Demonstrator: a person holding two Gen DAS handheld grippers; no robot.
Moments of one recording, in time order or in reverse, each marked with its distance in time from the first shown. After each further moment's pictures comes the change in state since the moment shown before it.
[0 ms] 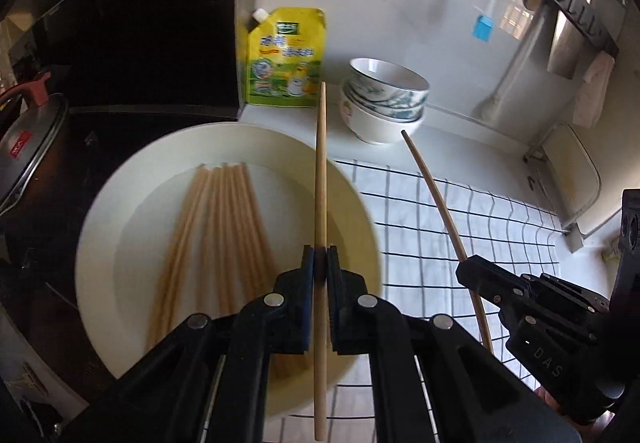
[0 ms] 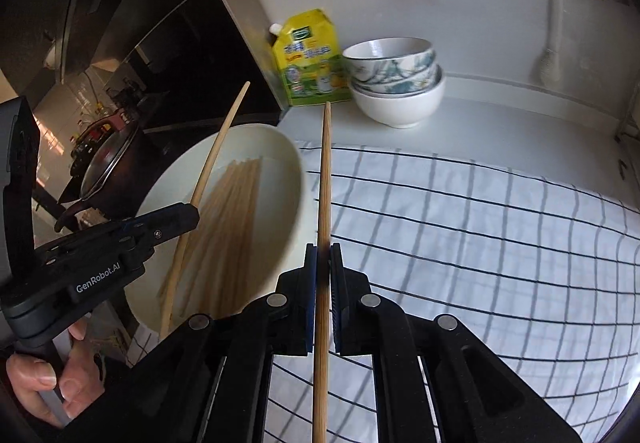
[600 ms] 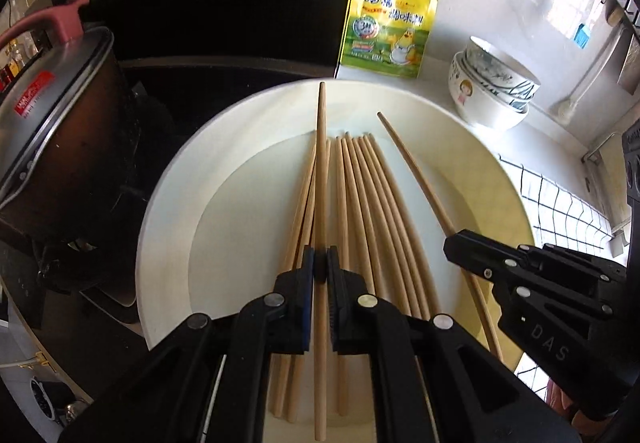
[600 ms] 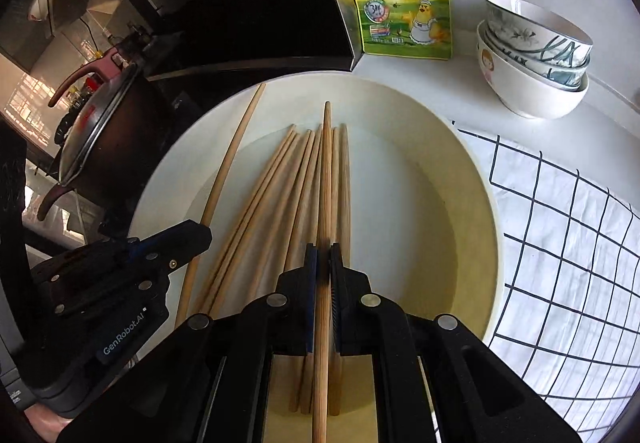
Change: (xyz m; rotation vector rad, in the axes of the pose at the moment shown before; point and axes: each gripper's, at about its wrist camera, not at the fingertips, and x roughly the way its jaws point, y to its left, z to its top) left arm 0.052 0.110 -0.001 -0.051 0.126 0.074; right arm 0.120 0.086 0.036 -0.047 0.199 0.006
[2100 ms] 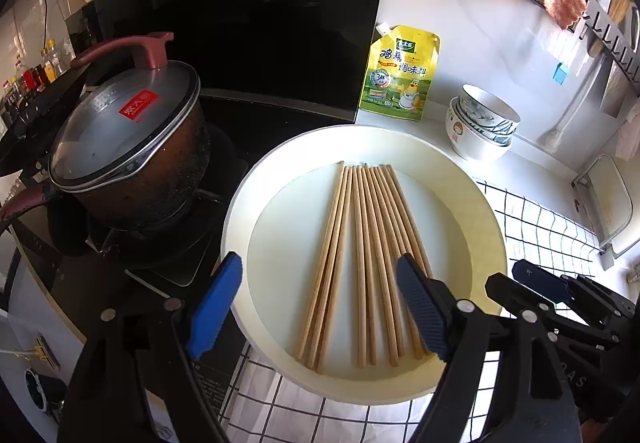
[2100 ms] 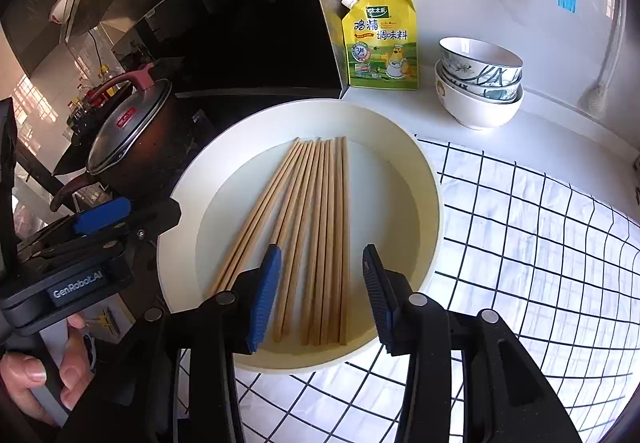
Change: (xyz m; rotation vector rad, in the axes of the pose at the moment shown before) left arm -0.083 0.022 -0.023 -0.036 -0.144 0.037; right arm -0.078 0.019 -0.049 -0.012 -0.131 -0.077
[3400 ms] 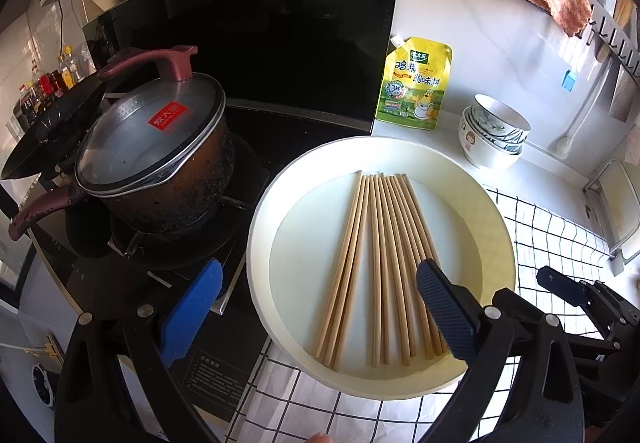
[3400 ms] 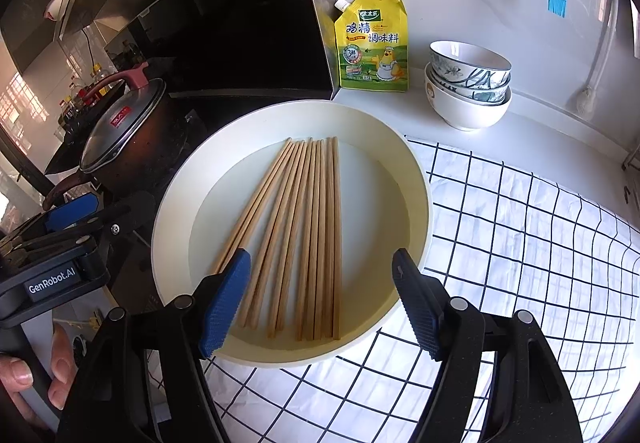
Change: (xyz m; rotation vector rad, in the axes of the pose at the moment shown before) left arm -0.013 0.004 0.002 -0.002 -0.023 0.061; right arm -0.007 0.001 -0.001 -0.005 -0.003 -0.037
